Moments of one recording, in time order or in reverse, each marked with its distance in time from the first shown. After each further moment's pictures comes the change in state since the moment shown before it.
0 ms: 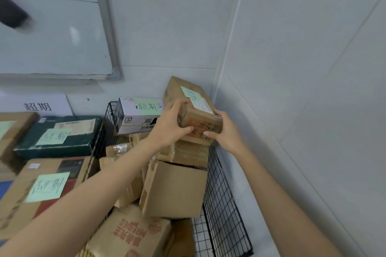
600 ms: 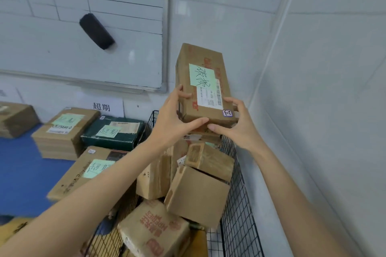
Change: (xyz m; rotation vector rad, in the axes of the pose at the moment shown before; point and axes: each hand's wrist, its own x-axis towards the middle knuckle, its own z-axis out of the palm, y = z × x) left_hand -0.063 0.052 -0.089 -0.110 0.421 0.036; right_hand -0.025 -0.103 -0.013 0.188 -0.063 -0.362
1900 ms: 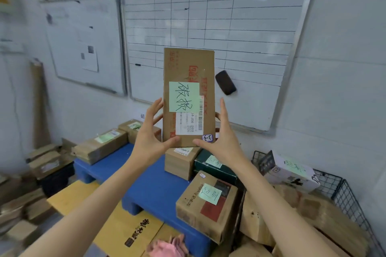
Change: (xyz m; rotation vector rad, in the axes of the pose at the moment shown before) left_hand -0.121 0.004 -0.335 0.193 0.377 -0.053; right_hand -0.018 -0.232 0.262 0.186 -0.354 -0.376
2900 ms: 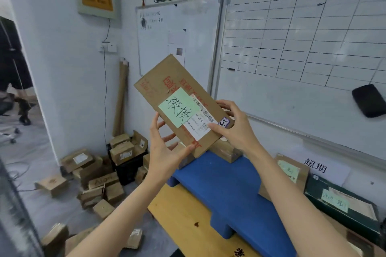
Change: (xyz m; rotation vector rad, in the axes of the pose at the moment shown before) left_hand -0.015 -0.144 -0.284 0.040 0.419 -0.171; right_hand 0.149 -0.119 0.306 0.258 -0.164 -0.201
